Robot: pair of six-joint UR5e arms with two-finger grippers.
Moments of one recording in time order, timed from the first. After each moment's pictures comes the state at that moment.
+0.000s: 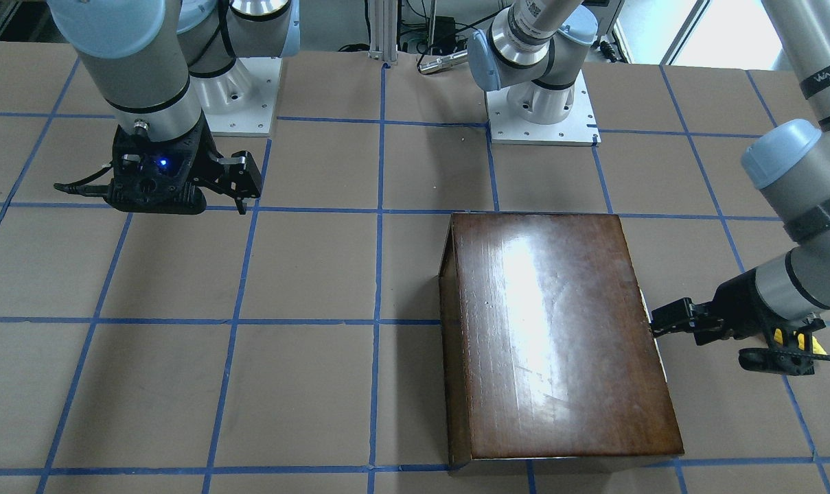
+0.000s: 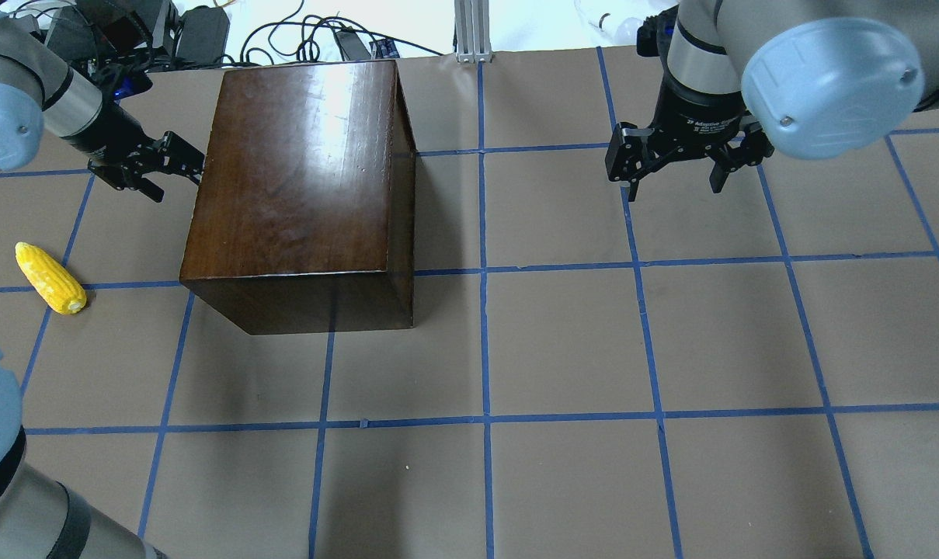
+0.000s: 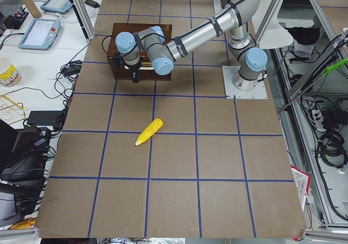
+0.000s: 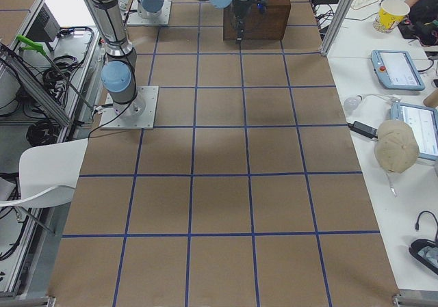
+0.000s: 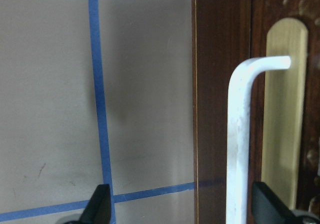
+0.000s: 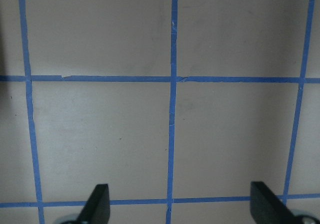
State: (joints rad) left arm -1.17 -2.00 -1.52 -1.32 1.34 0.44; right arm 1.65 -1.48 1.58 -1.62 -1.64 0.06
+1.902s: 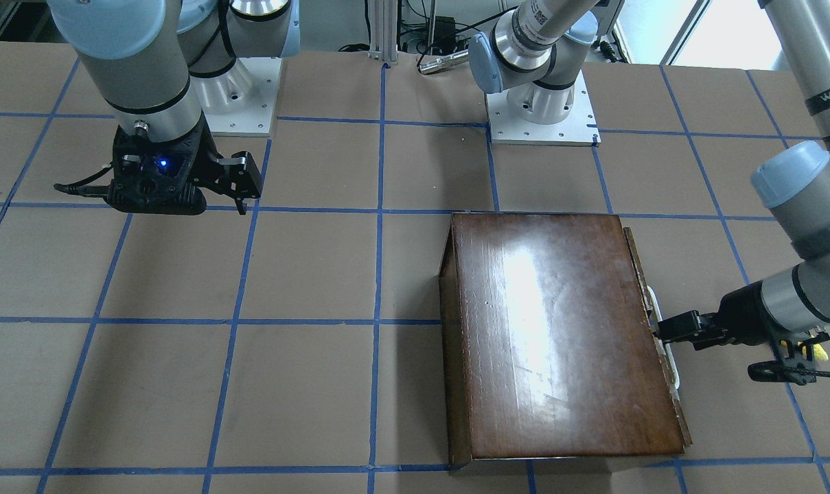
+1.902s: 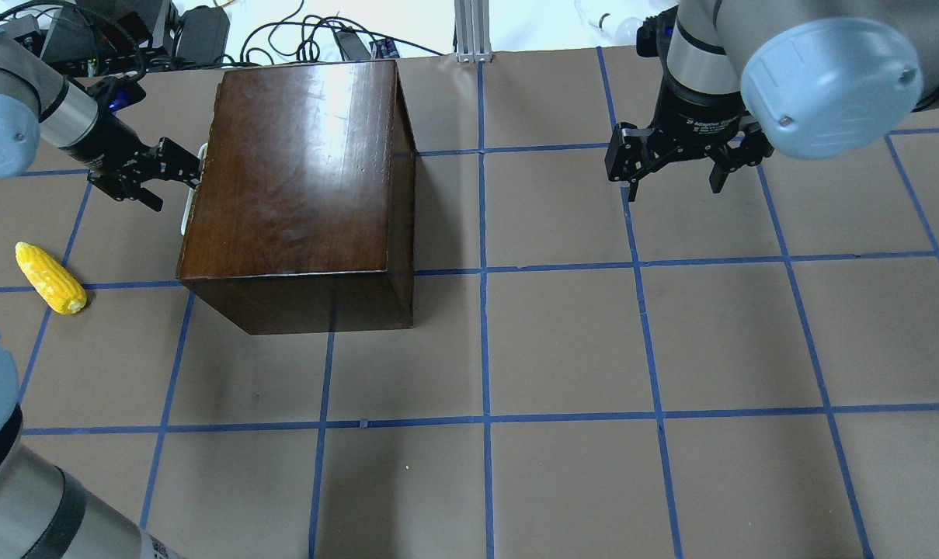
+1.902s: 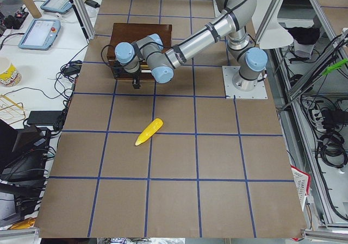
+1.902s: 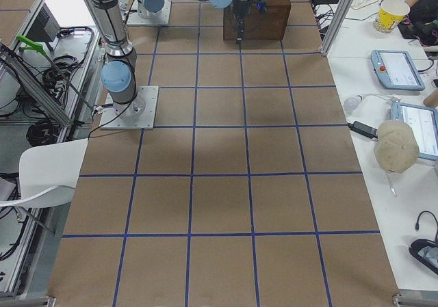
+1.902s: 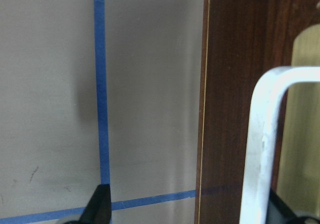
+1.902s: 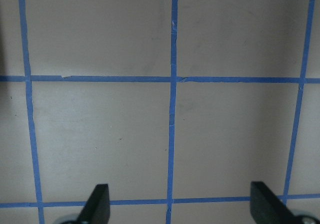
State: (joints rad) left arm -1.13 -2.04 -1.52 -1.32 1.32 0.41; right arm 1.65 -1.48 1.58 -1.63 -1.64 0.06
